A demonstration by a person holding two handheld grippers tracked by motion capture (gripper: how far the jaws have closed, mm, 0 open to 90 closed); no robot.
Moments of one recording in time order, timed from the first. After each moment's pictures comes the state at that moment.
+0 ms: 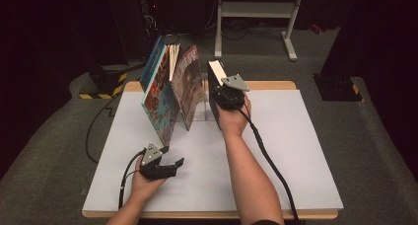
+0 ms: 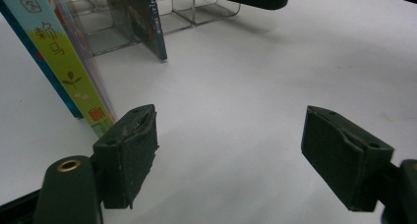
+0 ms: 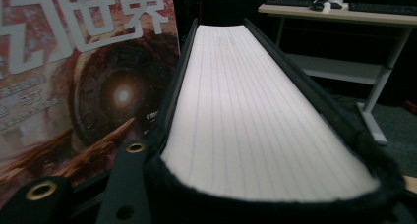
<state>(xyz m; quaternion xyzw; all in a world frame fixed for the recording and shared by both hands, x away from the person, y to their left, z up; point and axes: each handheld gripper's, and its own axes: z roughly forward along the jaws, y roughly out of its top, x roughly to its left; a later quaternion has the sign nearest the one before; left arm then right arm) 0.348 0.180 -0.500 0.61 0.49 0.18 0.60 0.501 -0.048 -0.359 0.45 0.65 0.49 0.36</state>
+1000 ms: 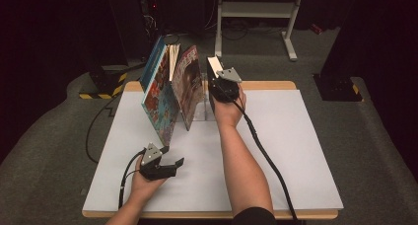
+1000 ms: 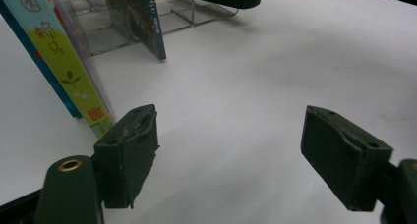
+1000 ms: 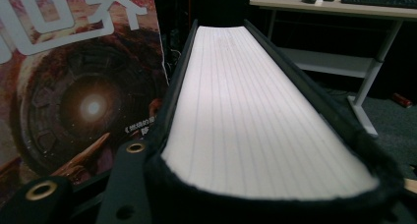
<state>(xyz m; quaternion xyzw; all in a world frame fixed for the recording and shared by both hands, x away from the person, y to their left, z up) 0.348 0.180 -0.500 0.60 0.49 0.18 0.60 0.537 -0.033 -0.367 0.47 0.65 0.48 0.36</state>
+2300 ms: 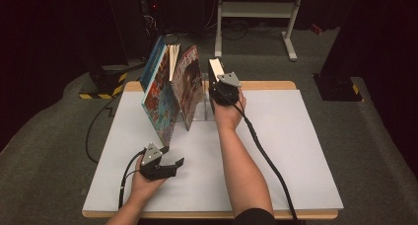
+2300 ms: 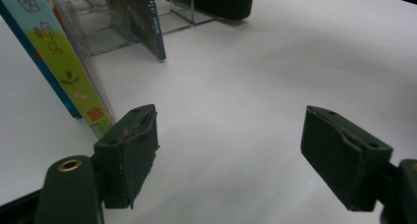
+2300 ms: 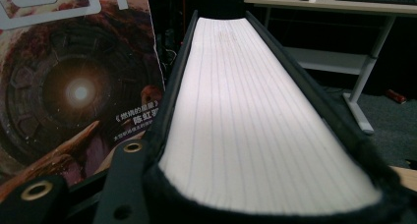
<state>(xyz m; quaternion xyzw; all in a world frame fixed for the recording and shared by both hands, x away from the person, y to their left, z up) 0.348 0.180 -0.500 0.61 0.49 0.18 0.60 0.536 -0.034 -0.383 0.48 0.64 0.48 0.37</state>
